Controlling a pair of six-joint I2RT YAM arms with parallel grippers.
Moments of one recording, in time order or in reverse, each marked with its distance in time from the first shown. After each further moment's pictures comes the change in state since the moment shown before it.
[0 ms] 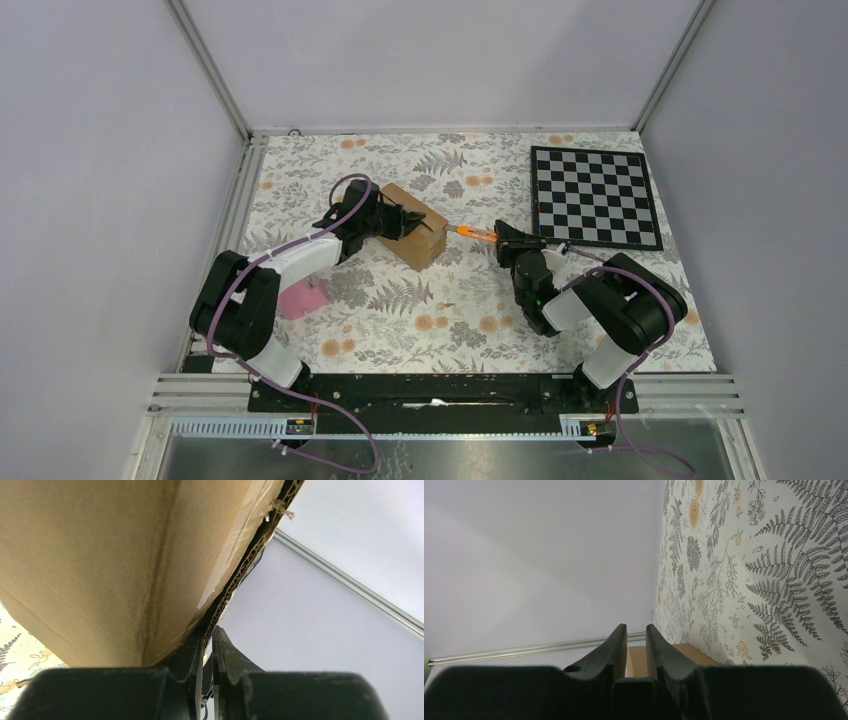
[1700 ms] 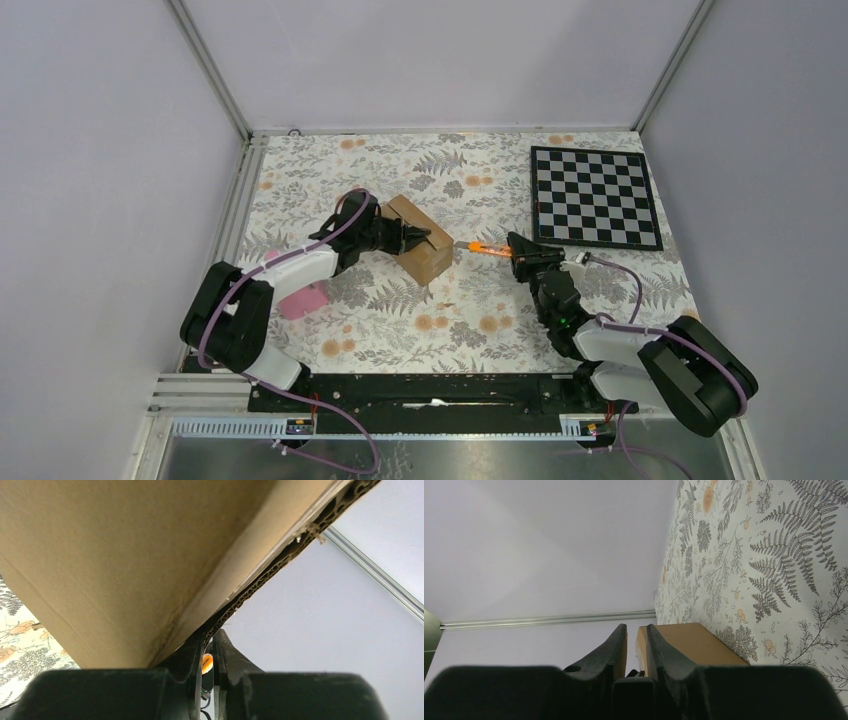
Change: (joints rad) left arm -0.019 -0.068 -0.092 -0.002 0.139 -0.078; right arm 0.005 -0.458 -0.171 -0.240 -0.071 -0.077
